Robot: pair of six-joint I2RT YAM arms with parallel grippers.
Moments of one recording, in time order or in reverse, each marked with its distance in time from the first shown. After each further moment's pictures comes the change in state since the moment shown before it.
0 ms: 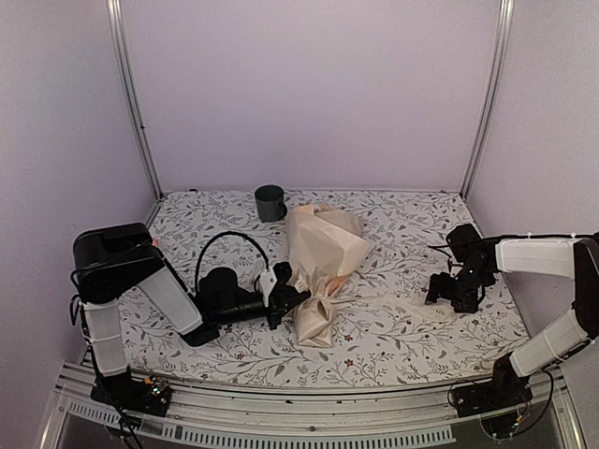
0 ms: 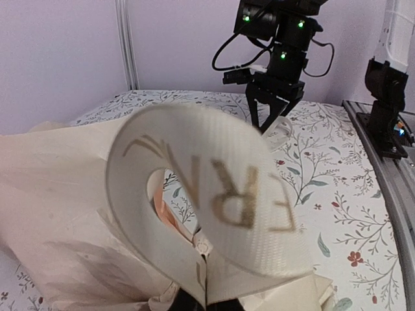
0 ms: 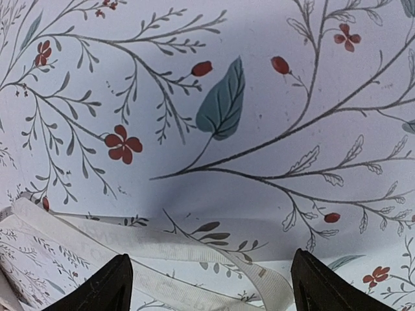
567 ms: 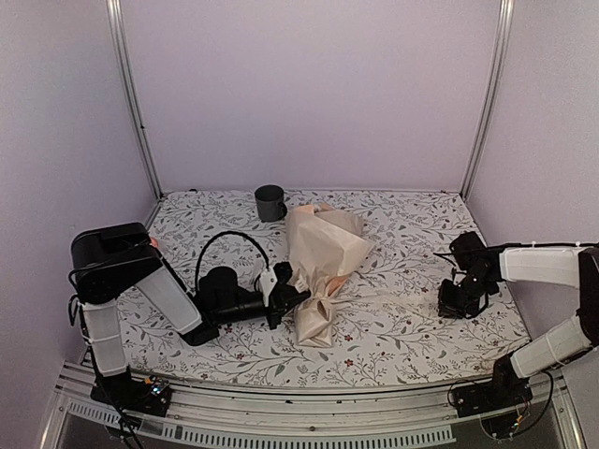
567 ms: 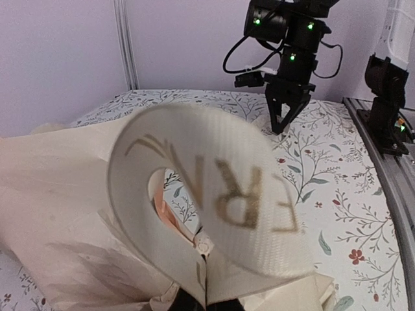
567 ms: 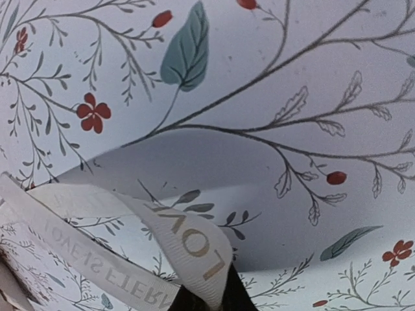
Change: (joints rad) left arm 0.000 -0.011 0.001 -0.019 0.000 0.016; right arm -0.001 -0.061 -0.076 0.004 -0.050 0.085
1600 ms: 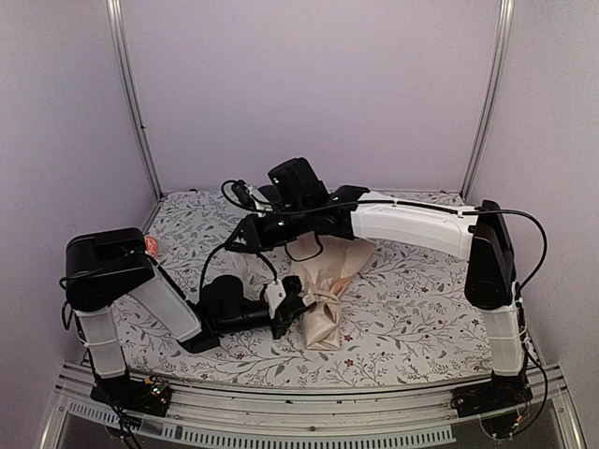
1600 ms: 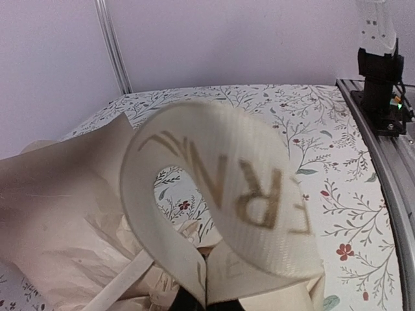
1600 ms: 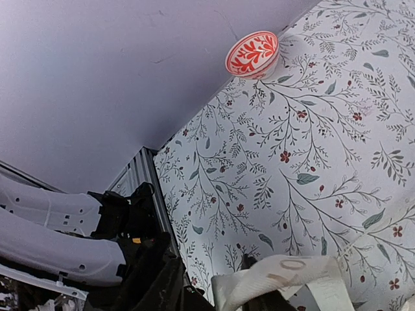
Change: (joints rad) left arm -0.096 -0.047 -0.014 -0.059 -0.093 0.097; right arm 0.719 0.795 1.324 0.285 -0.400 -0.158
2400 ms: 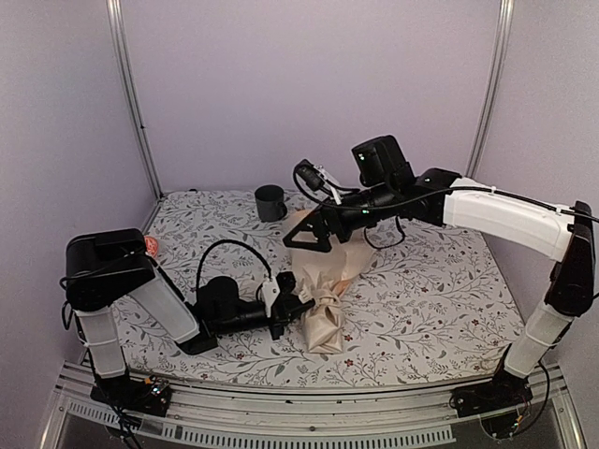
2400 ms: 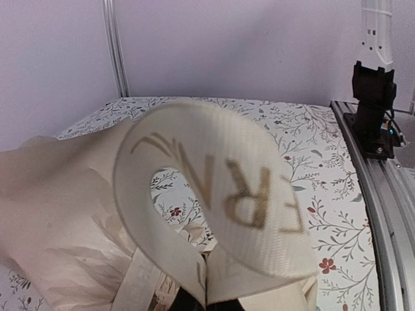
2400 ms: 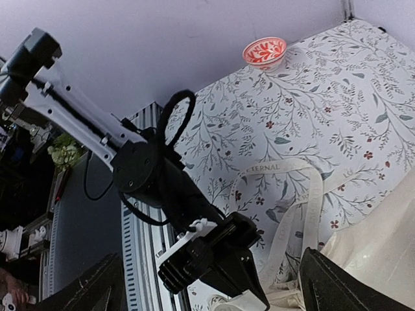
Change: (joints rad) left arm 0.001 0.000 -0.025 0.070 0.015 -0.105; right arm -0.134 -0.487 -0.465 -0.071 -0.145 -0.360
